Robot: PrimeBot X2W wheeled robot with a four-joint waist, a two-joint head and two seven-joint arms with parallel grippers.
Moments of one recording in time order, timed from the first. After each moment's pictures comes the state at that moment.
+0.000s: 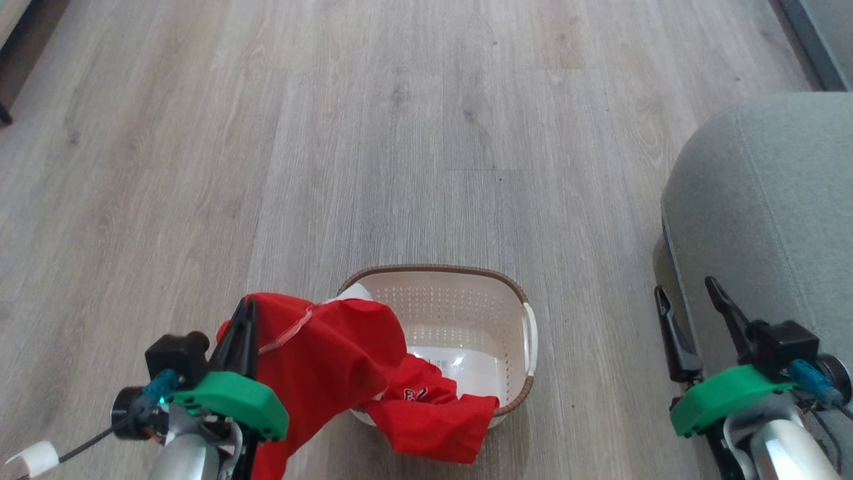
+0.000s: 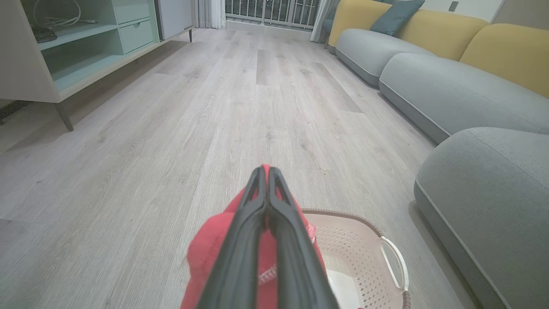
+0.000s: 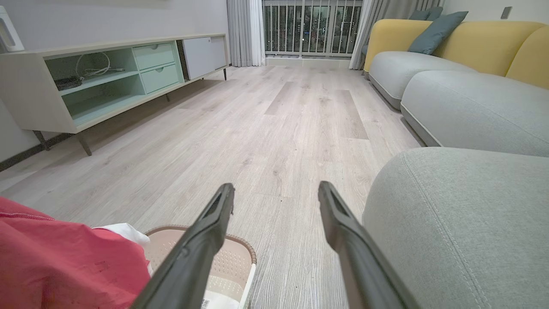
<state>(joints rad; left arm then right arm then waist) -0.12 0.05 -0.08 0.39 -0.24 -0.05 -0.25 -0.06 -0.18 0.04 0.31 0.19 0.13 -0.26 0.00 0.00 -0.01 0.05</state>
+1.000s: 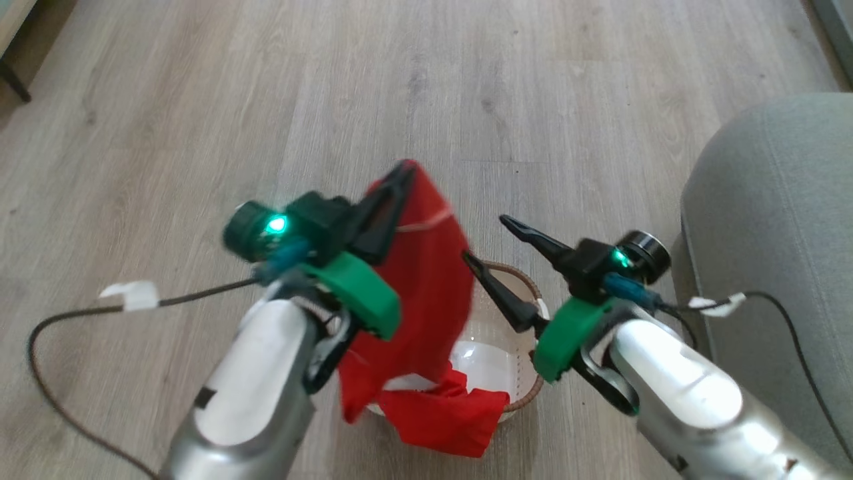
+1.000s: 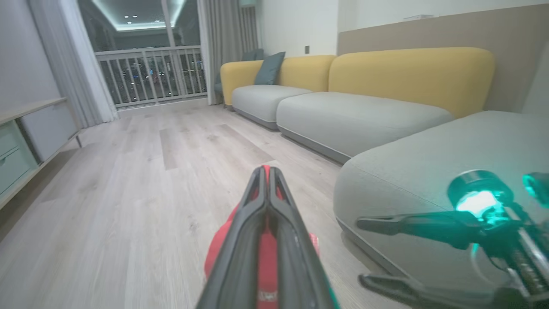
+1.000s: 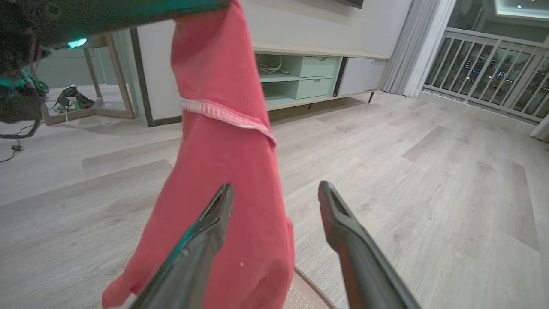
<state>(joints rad) -0.46 0.05 -0.45 0.25 -0.24 -0.12 -0.13 -0.53 -0.24 0.74 0.47 0.37 0.13 -0.26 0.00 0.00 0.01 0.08</state>
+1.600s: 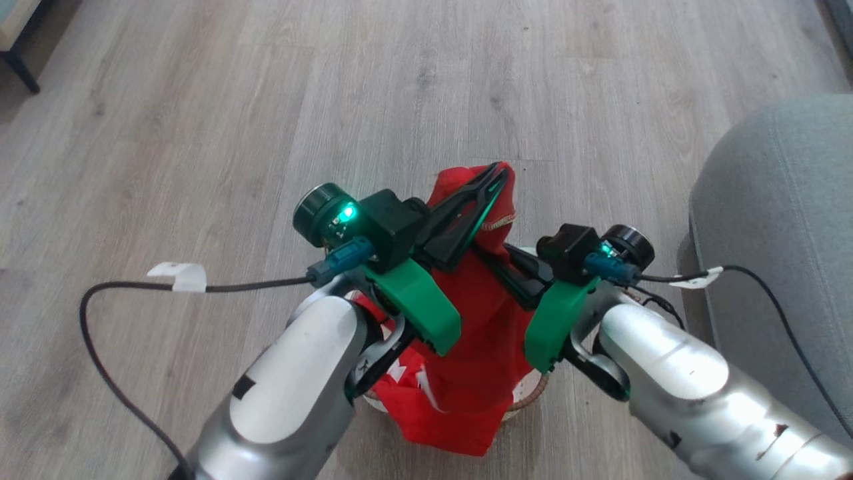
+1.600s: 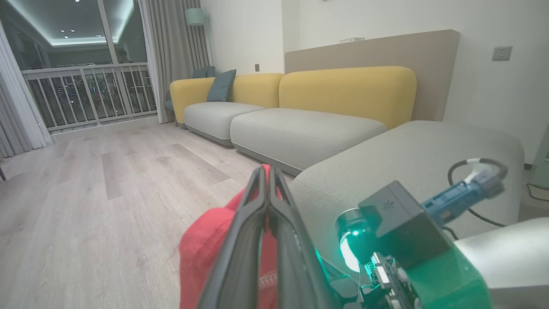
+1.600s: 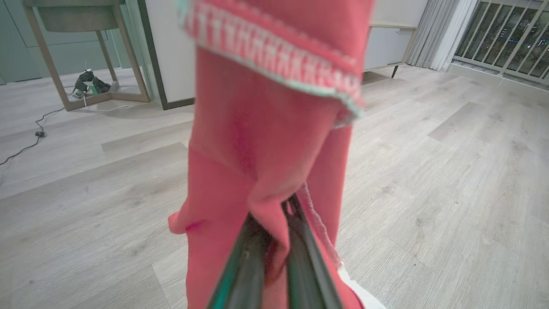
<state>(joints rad) -0.53 0.05 -0.64 0.17 -0.36 -0.13 -0.12 -0.65 -0.24 0.91 0.61 0.55 0.13 -0.26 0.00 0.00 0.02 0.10</state>
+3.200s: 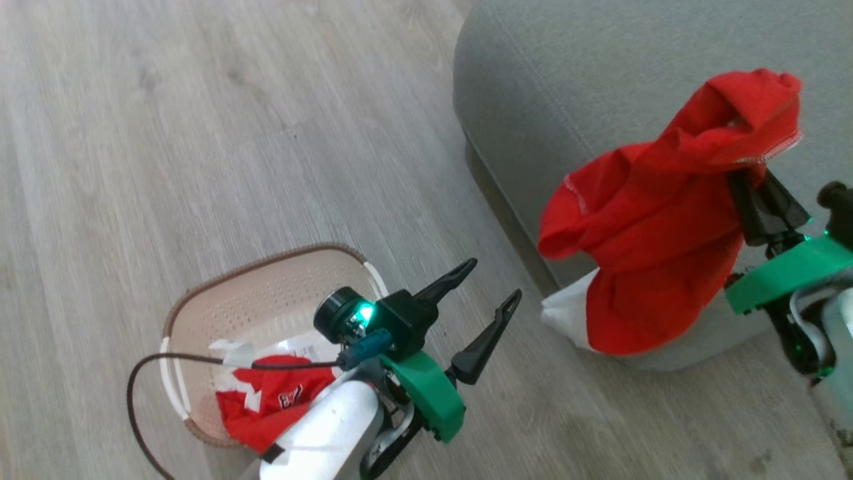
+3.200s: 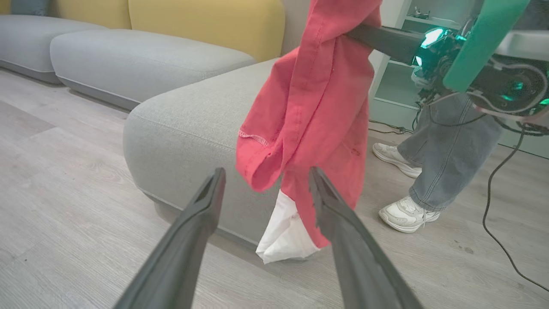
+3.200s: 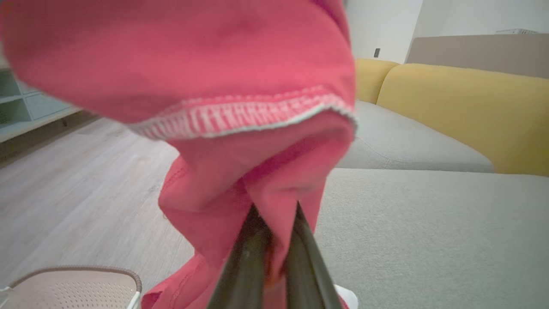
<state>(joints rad) -0.39 0.05 -0.76 0.33 -0.38 -0.09 -0.25 -0.38 -0.49 0.27 0.29 0.47 0.13 -0.26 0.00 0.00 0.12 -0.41</state>
